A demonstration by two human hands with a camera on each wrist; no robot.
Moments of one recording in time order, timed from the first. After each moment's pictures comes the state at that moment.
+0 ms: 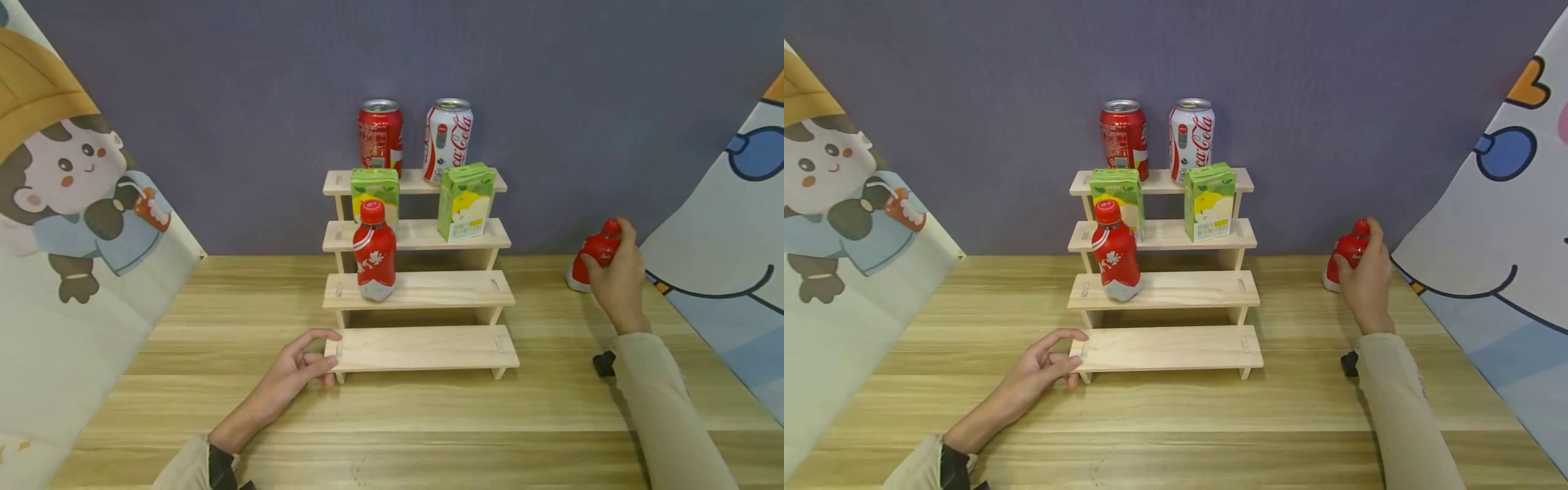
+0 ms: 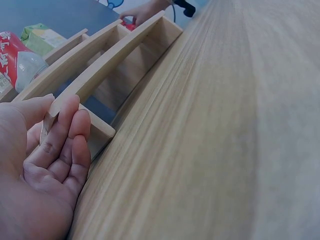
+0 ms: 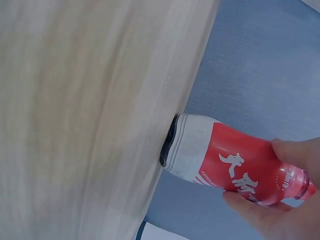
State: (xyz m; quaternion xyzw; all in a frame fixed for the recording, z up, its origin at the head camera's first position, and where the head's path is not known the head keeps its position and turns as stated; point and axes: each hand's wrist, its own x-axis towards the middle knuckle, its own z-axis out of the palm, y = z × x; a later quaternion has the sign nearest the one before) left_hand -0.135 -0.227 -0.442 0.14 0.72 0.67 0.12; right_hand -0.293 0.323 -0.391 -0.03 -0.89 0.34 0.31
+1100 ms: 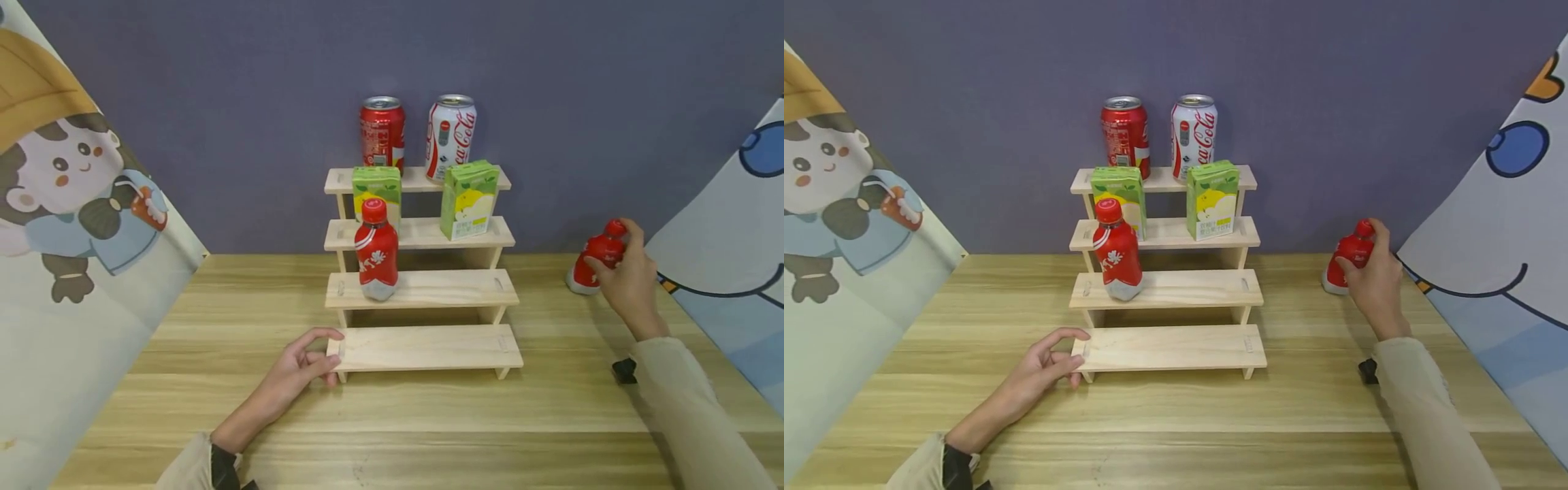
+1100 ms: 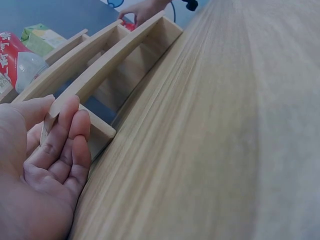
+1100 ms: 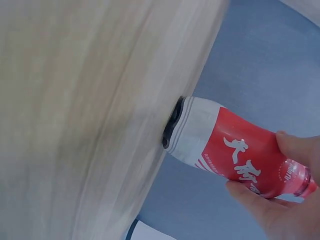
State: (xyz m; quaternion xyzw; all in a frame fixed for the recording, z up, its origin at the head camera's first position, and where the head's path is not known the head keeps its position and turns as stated) left_hand -0.136 -0.227 -0.442 0.13 0.72 0.67 0.12; right_hand -0.281 0.324 -0.385 -0.01 -0.91 0.32 0.26
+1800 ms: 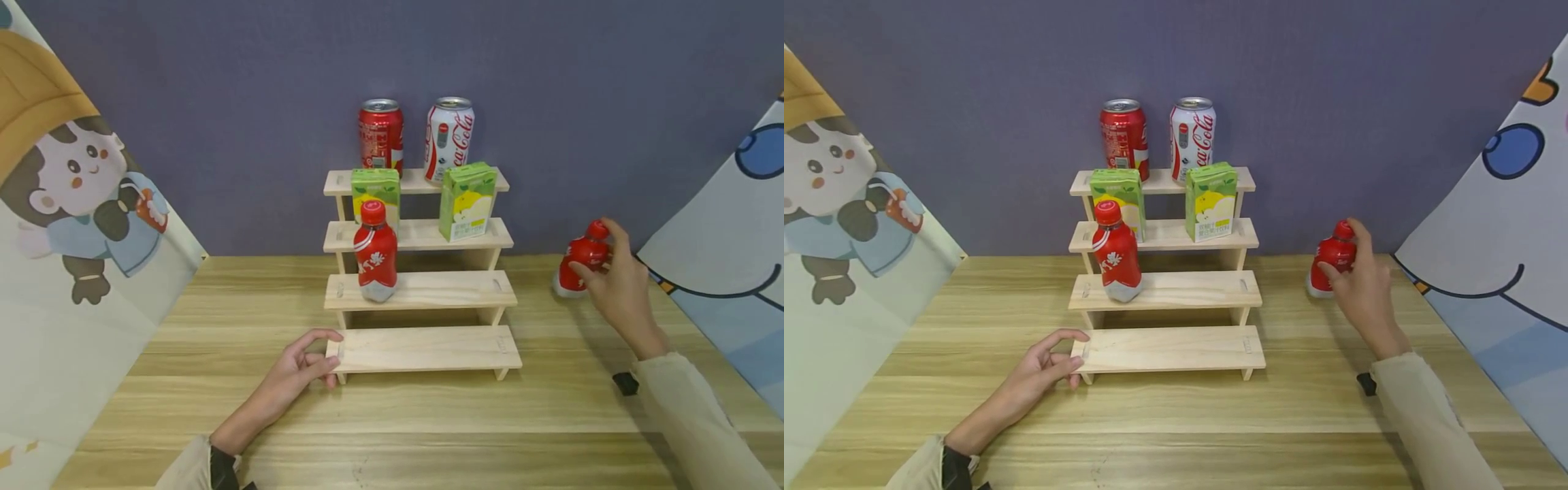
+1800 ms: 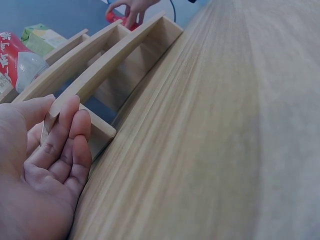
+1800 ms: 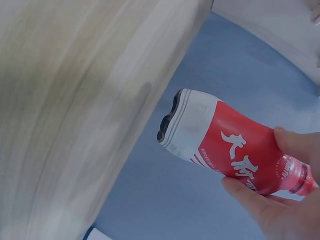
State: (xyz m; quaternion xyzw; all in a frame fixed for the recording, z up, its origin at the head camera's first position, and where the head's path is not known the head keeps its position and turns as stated) left_hand -0.135 -0.227 -0.441 0.14 0.72 0.67 0.12; right_hand -0.256 0.297 -0.370 0.09 -0.89 0.30 0.32
